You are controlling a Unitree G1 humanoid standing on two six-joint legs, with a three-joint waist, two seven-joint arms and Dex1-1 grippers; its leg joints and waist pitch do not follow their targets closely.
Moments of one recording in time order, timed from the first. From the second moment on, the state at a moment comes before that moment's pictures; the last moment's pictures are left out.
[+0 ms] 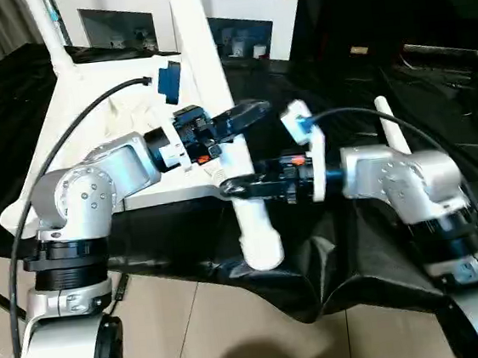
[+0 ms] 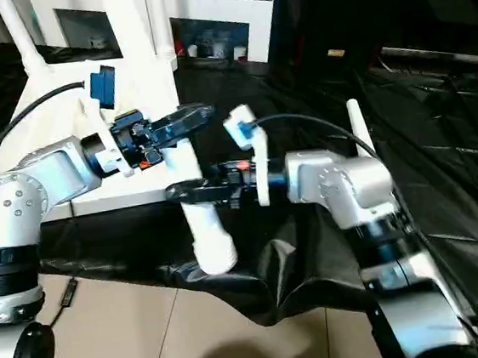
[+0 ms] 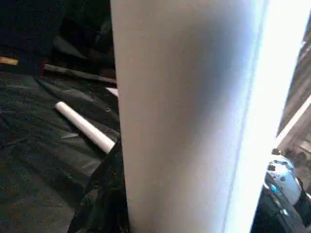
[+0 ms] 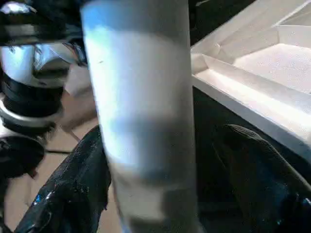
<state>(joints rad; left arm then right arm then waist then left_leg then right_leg) -0.76 0.30 0.10 0.09 -0.81 0.95 -0.72 -0.75 -0.31 0.16 0.21 0.59 0.93 1.00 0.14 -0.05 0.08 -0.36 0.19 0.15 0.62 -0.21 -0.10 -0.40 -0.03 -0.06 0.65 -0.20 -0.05</state>
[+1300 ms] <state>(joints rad) -0.77 0.37 0.04 0.09 -0.81 0.91 -0.95 -0.63 -0.35 0.25 0.16 0.57 0.77 1.21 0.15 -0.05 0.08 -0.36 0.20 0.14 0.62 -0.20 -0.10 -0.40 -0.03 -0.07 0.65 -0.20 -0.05</state>
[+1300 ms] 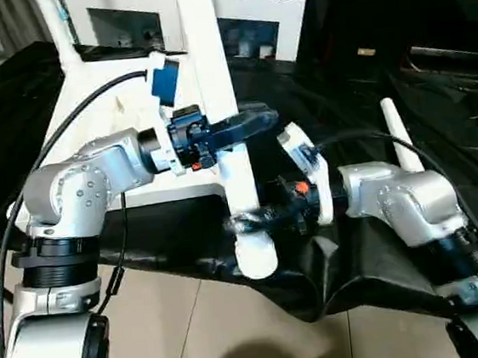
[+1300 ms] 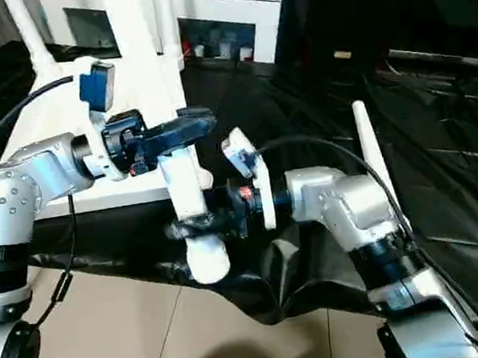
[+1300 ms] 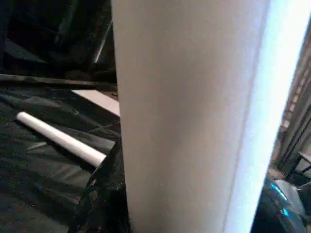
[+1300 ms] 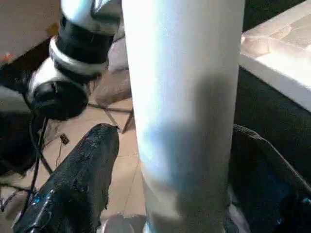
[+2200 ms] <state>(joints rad) -0.79 0.38 0.02 0.12 -0.81 0.93 -1.00 -0.63 -0.32 0.29 0.20 0.47 0.65 1.21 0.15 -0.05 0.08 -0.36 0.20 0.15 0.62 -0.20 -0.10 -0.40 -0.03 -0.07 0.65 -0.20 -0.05</state>
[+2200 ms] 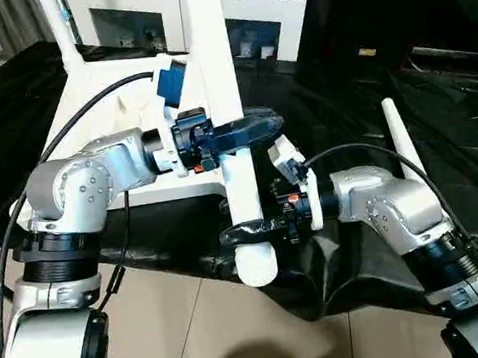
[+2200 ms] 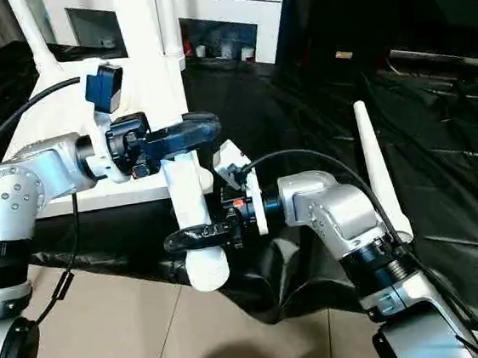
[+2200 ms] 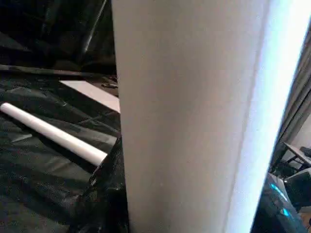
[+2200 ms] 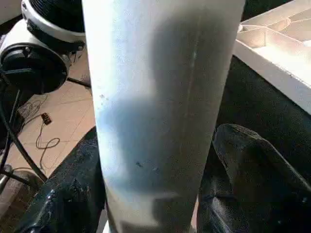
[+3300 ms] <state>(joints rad) -0.84 0.29 0.14 0.21 -0.85 0.91 -0.90 -0.62 -0.30 0.27 0.24 0.46 0.64 1.21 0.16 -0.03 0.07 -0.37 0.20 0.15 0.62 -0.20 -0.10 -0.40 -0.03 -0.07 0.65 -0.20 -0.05</state>
